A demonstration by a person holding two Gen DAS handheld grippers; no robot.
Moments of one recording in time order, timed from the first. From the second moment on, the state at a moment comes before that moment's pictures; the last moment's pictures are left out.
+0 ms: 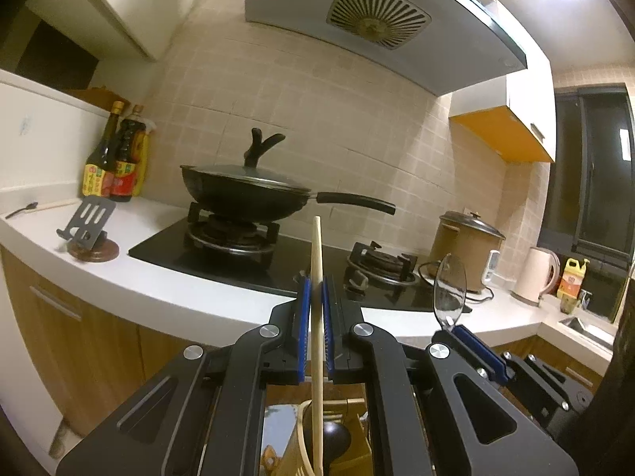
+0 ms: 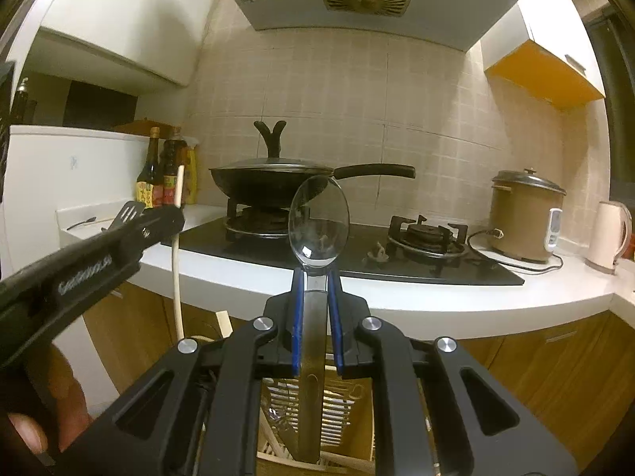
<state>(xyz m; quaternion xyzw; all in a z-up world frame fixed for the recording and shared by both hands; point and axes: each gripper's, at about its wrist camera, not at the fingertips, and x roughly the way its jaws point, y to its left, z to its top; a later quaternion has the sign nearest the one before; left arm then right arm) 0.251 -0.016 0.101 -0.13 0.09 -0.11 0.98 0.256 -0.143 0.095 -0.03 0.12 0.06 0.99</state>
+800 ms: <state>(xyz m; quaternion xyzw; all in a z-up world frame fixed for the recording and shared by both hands) 0.176 0.005 0.119 -0.12 0.11 -0.13 0.98 0.171 -0.173 0.107 0.01 0.18 0.08 0.98</state>
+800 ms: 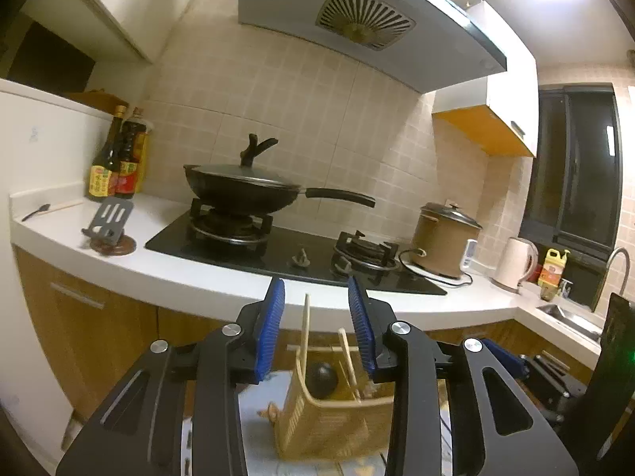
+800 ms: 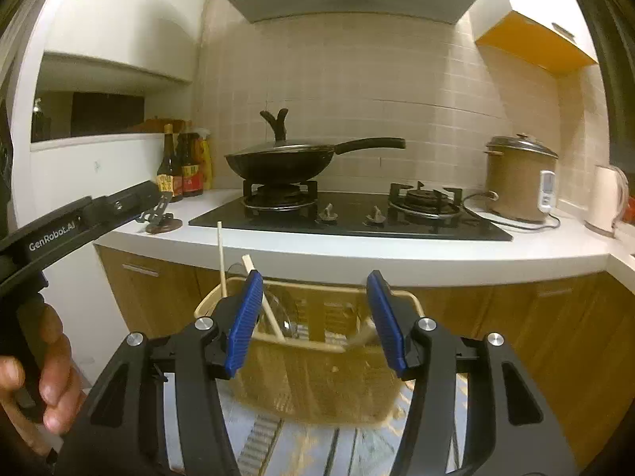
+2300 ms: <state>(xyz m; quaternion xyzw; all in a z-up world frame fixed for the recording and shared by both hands) 0.070 -0.044 0.030 0.00 0.14 0.01 0.99 0.058 -0.236 0.059 0.08 0.17 0.00 0.98</state>
